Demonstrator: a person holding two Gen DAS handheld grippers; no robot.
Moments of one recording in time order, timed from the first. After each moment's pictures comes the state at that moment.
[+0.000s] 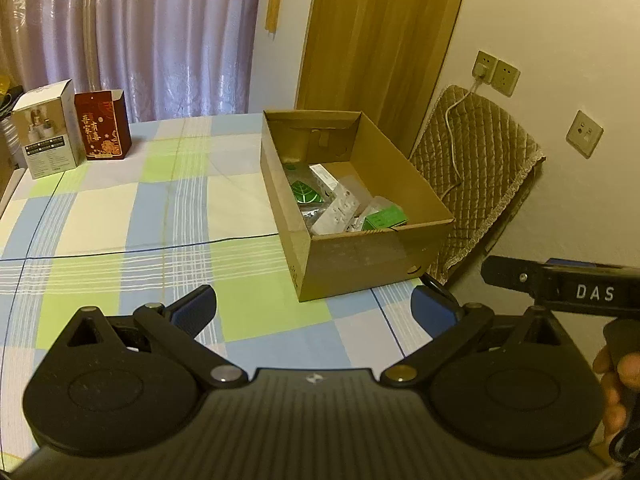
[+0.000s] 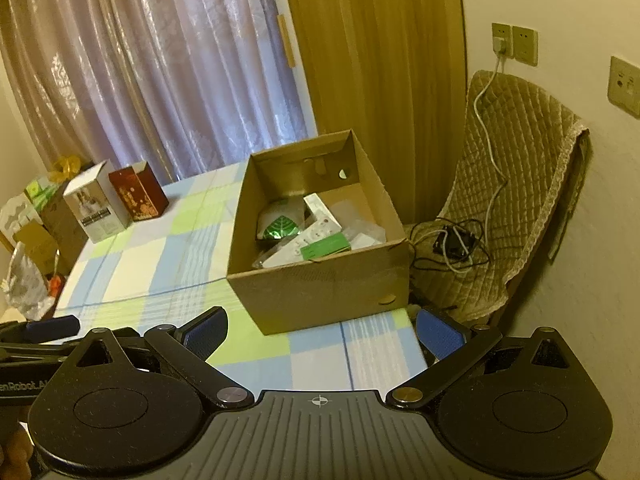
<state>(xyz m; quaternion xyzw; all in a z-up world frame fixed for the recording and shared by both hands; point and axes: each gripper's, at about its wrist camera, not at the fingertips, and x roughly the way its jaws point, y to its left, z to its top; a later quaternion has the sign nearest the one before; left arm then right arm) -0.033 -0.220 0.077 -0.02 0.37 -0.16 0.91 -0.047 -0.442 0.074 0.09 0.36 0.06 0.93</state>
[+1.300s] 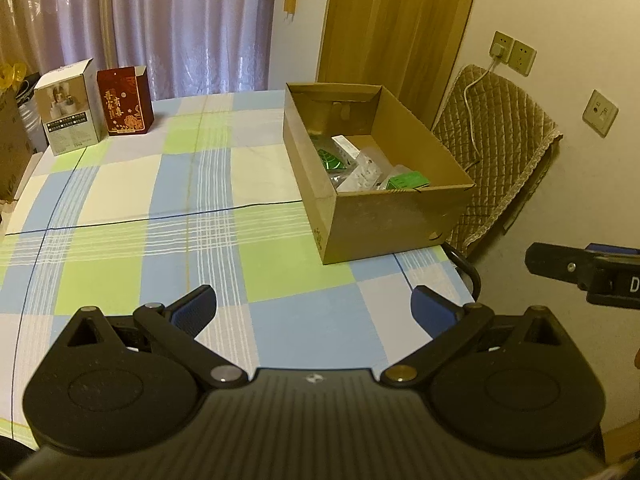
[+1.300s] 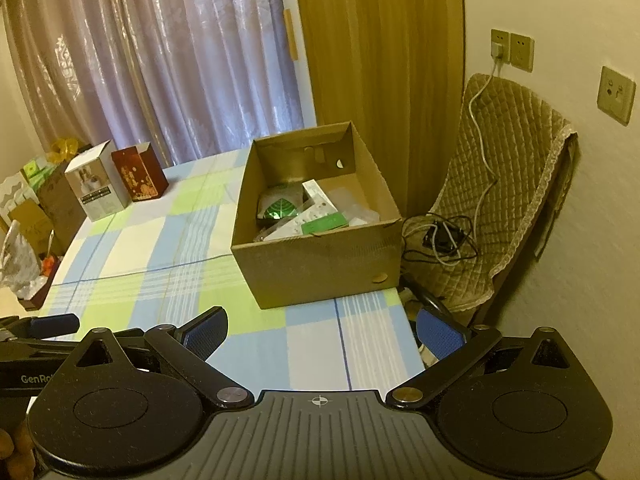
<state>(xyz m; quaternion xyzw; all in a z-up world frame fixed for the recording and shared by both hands) -0.055 -0.207 0.057 -0.01 0.40 -0.13 0.91 -0.079 -0.426 0.075 0.06 0.37 0.05 0.93</state>
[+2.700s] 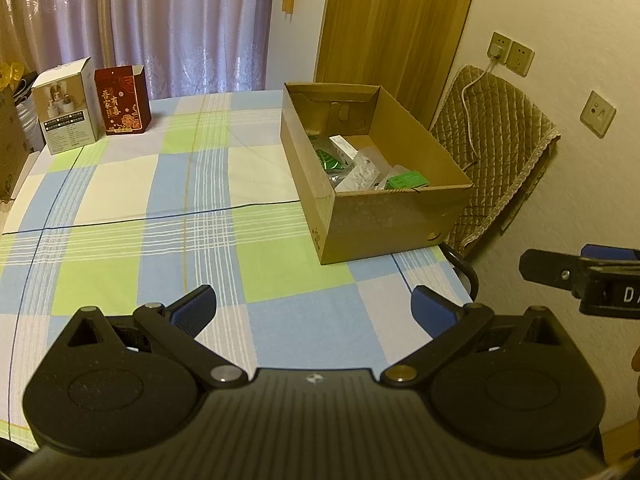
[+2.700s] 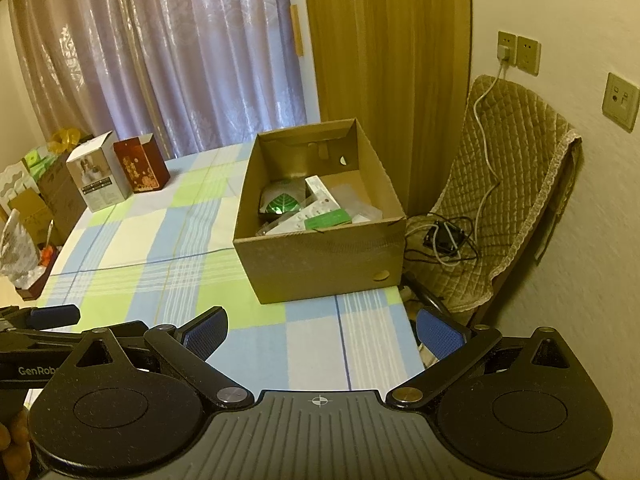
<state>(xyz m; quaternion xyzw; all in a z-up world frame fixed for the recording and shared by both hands) -0.055 -0.205 0.054 -0.01 0.40 -0.13 0.91 -0.078 -0.420 0.072 0.05 0.37 0.05 0.93</state>
